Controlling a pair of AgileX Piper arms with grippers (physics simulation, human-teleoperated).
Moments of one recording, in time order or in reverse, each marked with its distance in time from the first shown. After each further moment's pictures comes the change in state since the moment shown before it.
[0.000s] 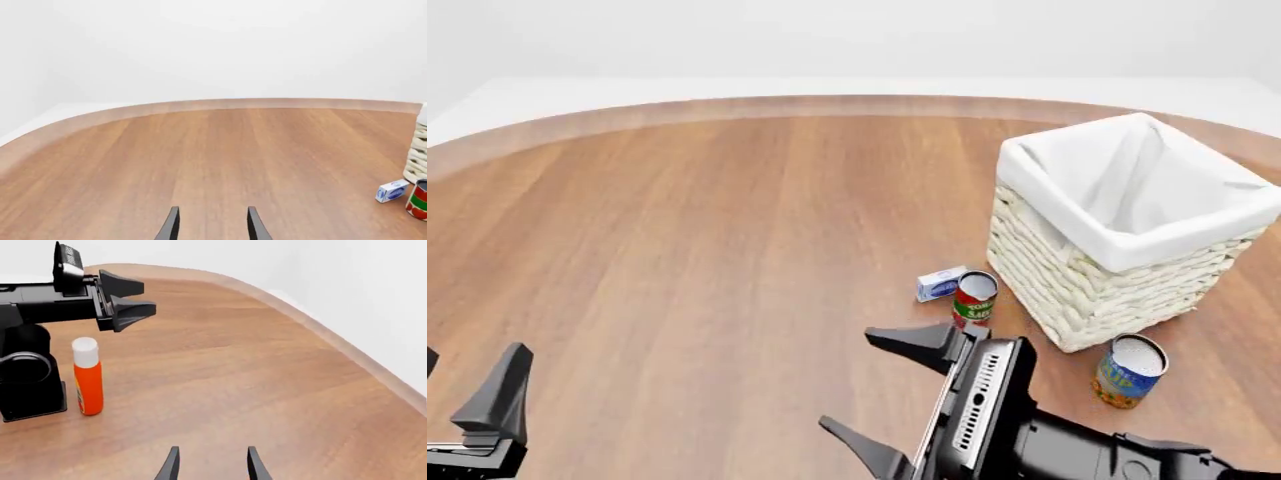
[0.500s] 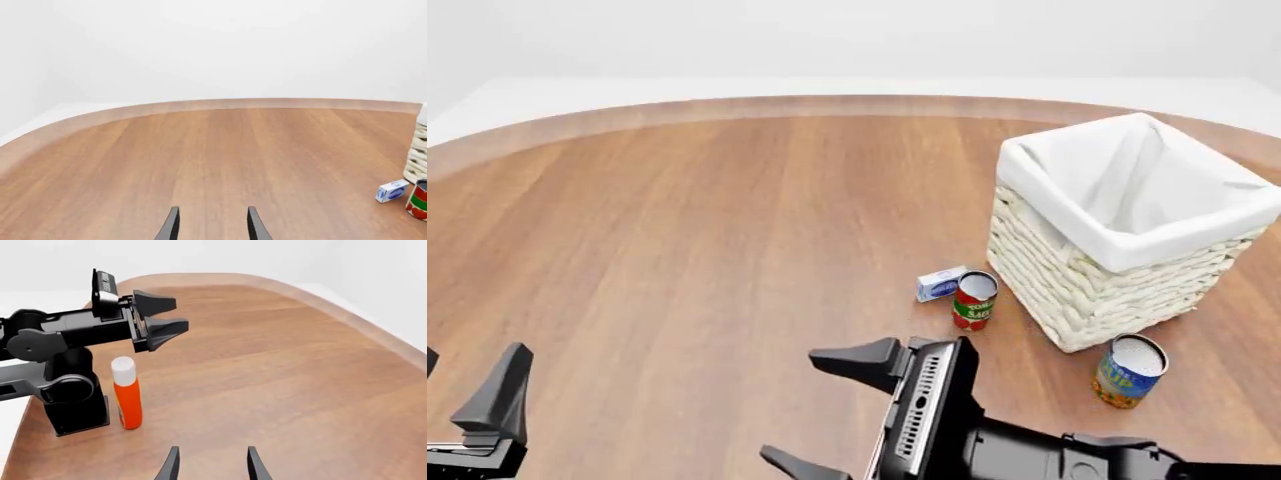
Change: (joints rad) left arm 0.000 0.000 0.000 0.000 0.000; right arm 0.111 0.083 -0.111 0.057 0.124
